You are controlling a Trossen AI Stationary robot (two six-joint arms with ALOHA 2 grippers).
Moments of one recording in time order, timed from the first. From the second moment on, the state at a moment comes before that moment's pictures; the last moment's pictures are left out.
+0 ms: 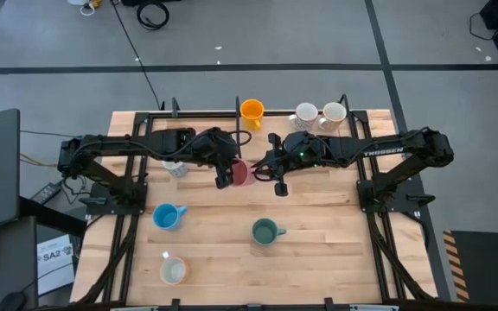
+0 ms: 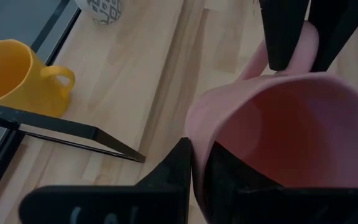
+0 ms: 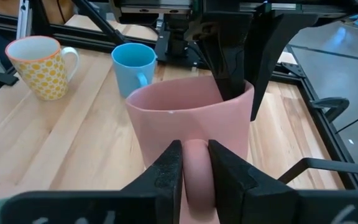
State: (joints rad) left arm 0.09 1.47 1.34 -0.65 -0.16 -0.09; right arm -0.04 1.42 1.12 -0.16 -0.03 -0.18
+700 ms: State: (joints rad) left arm 0.09 1.47 1.34 -0.62 -0.16 -0.06; right arm -0.05 1.41 1.12 -0.18 -0.02 -0.18
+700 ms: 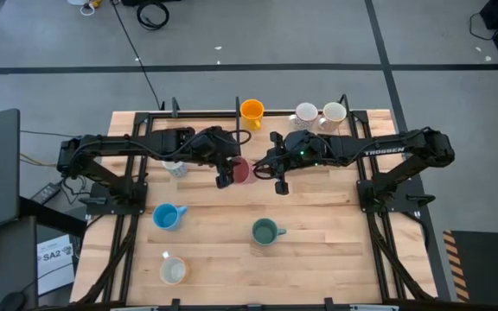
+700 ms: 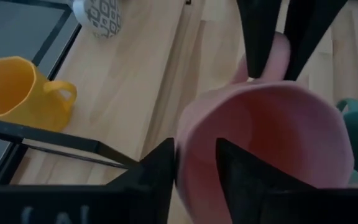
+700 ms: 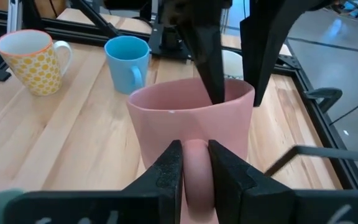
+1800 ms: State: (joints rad) left arm 0.09 1.47 1.34 -0.48 -0.18 -0.01; right arm -0.08 1.02 0.90 -0.39 0.36 0.14
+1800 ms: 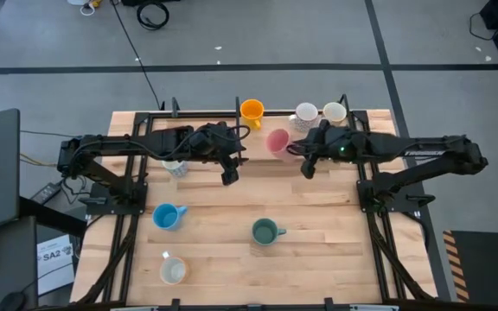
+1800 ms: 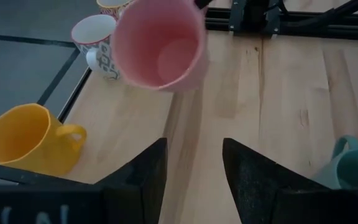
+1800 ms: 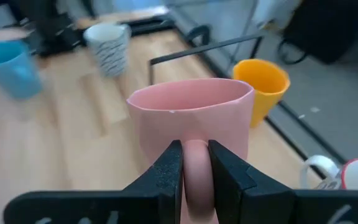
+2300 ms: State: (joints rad) left arm 0.09 1.47 1.34 -0.48 -0.18 -0.01; right arm -0.08 1.06 0.50 0.34 0.68 0.13
